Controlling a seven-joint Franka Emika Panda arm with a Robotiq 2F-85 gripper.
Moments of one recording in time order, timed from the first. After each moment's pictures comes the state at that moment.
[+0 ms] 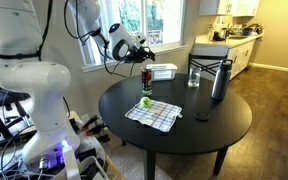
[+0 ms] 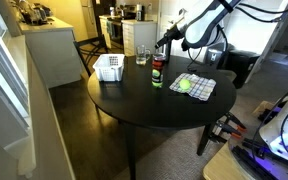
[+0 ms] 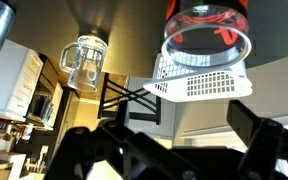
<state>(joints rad) 0.63 0.09 -0.43 -2.48 0.17 3.46 -0.22</state>
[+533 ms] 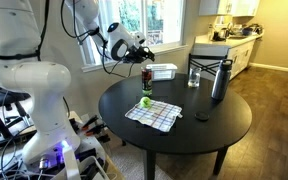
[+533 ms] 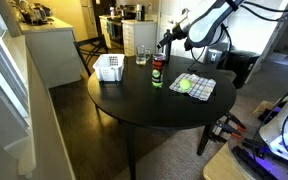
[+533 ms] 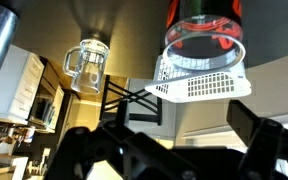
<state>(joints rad) 0.63 0.05 -0.44 -2.52 0.17 3.46 -0.22</state>
